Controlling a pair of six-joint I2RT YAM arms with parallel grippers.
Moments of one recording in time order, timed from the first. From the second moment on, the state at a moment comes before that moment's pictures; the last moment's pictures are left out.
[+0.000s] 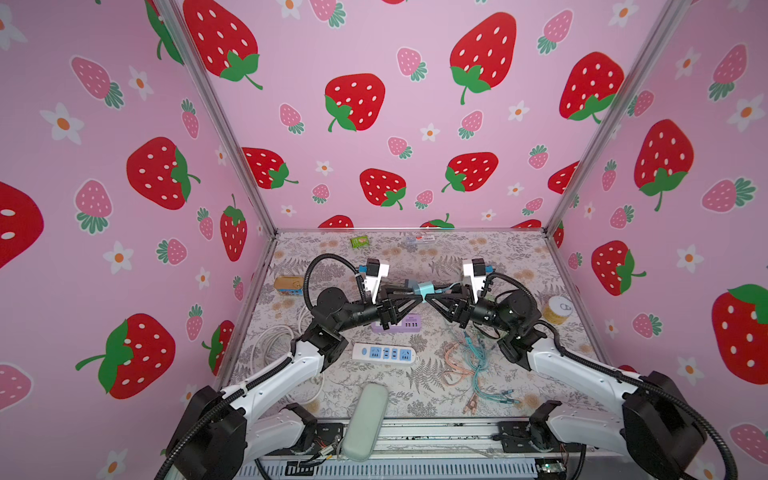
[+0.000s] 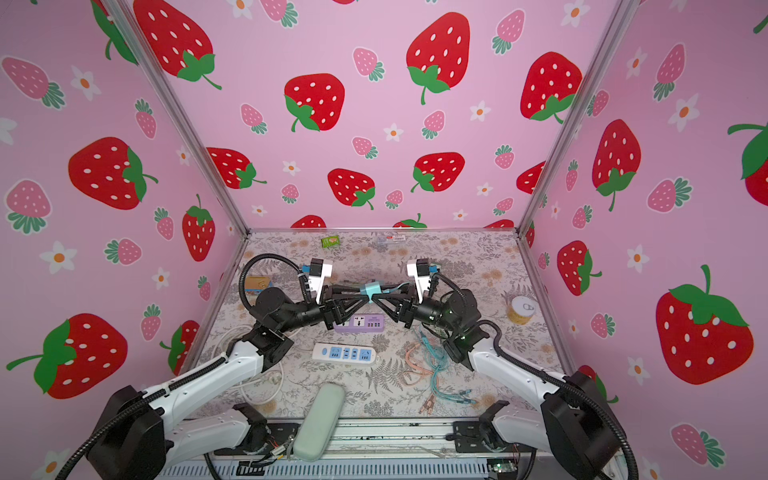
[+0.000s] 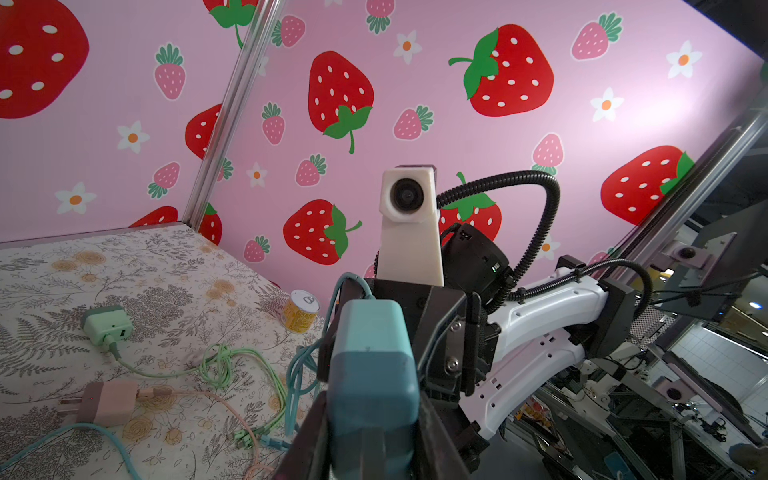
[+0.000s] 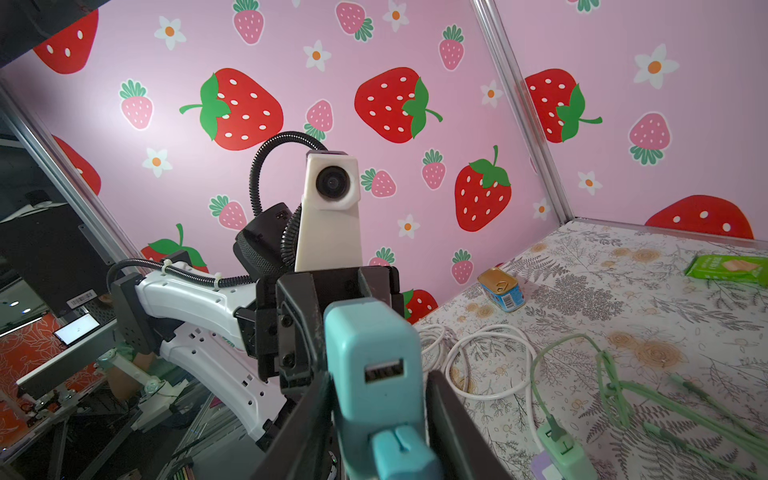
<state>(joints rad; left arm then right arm) -0.56 1.15 0.63 0.72 0.75 -0.63 0.70 1.20 0.60 0.89 -0.70 0.68</state>
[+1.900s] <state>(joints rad) -0.50 0.77 0.60 -0.06 0.43 -0.42 0.63 1.41 1.19 0.13 -0.58 0.13</state>
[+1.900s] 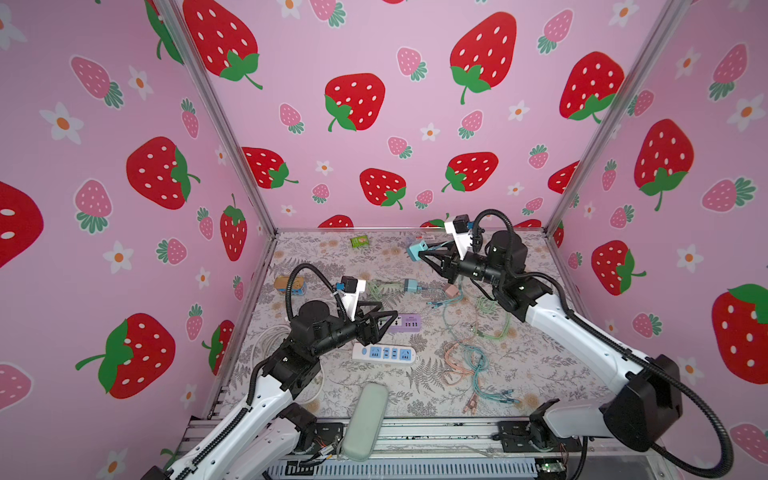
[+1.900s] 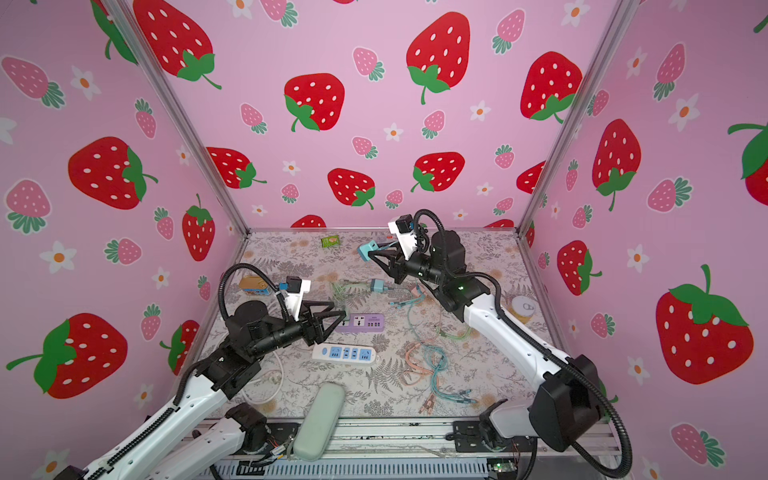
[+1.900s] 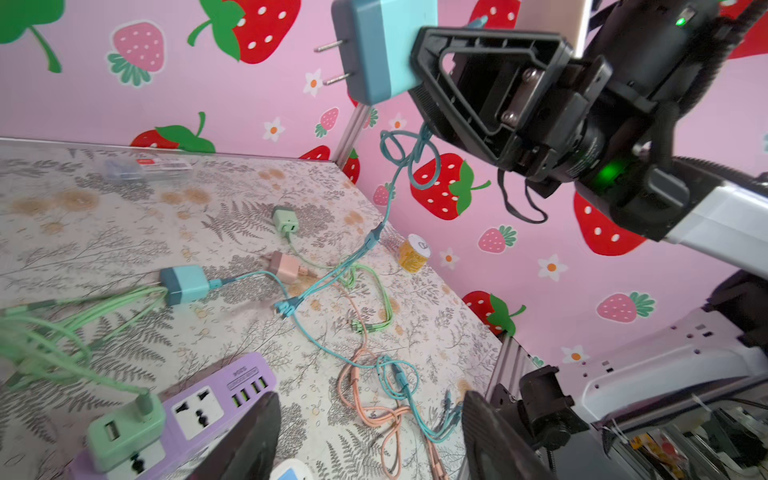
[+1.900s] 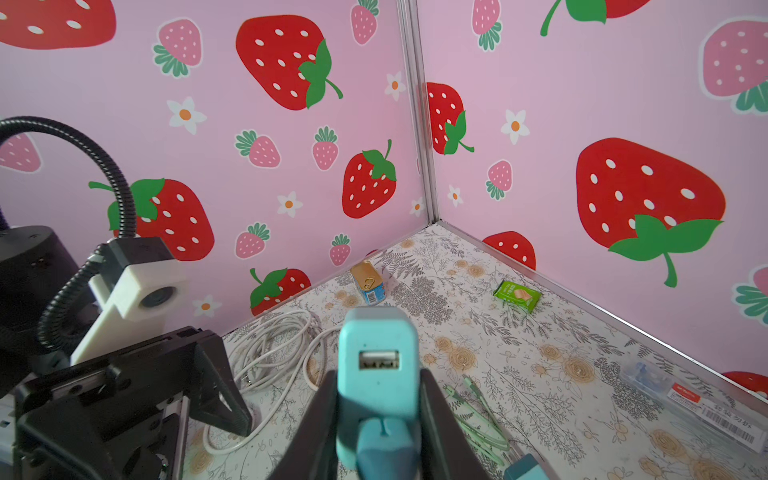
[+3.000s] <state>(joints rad) -0.38 0.89 0.48 -0.23 0.19 -0.52 0.62 1.95 1.79 -0.02 -0.53 -0.08</state>
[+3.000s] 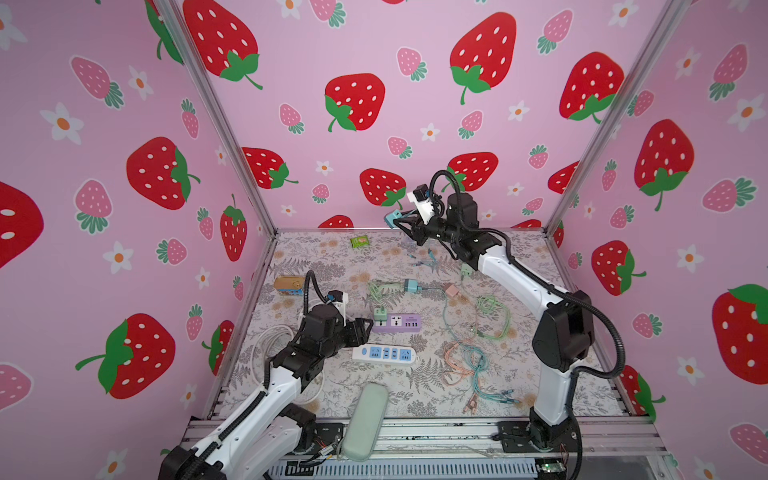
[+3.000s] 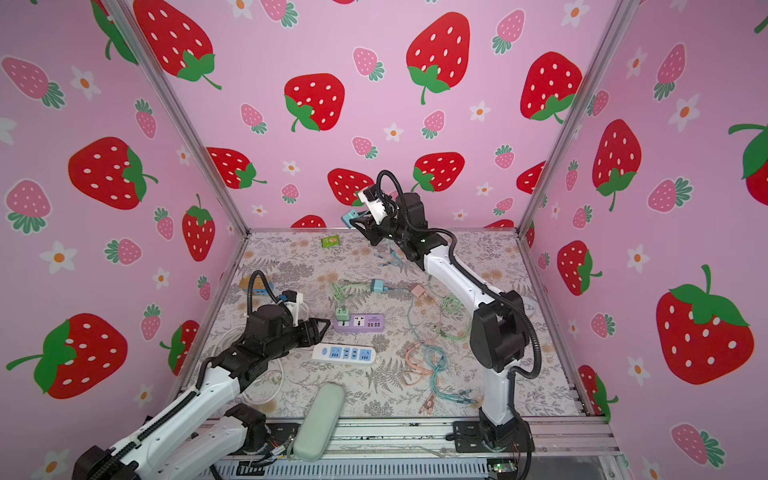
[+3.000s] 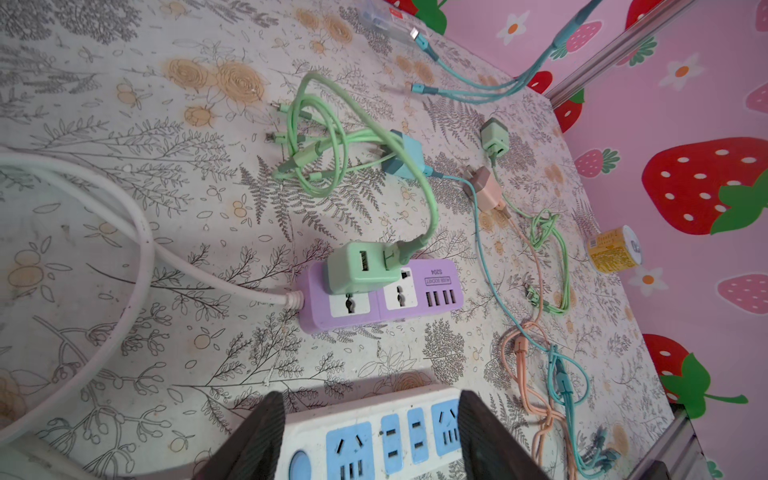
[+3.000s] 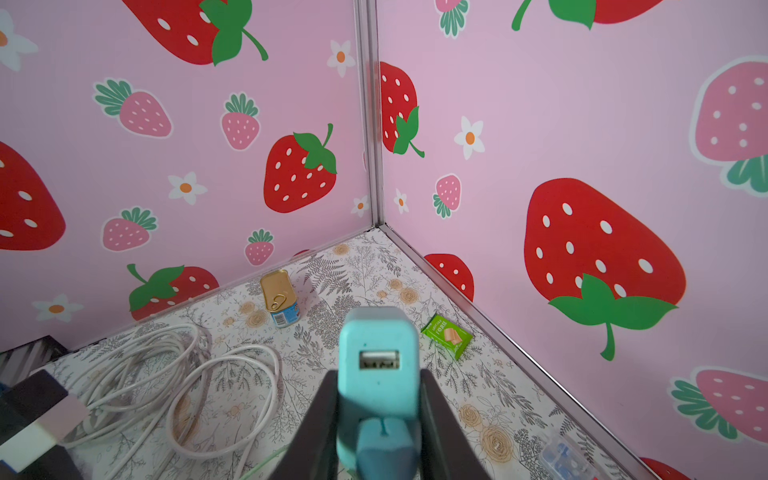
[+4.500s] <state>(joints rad) -0.29 1.39 0.52 0.01 0.33 -0.63 0.72 1.89 1.51 -0.56 -0.58 -0.58</state>
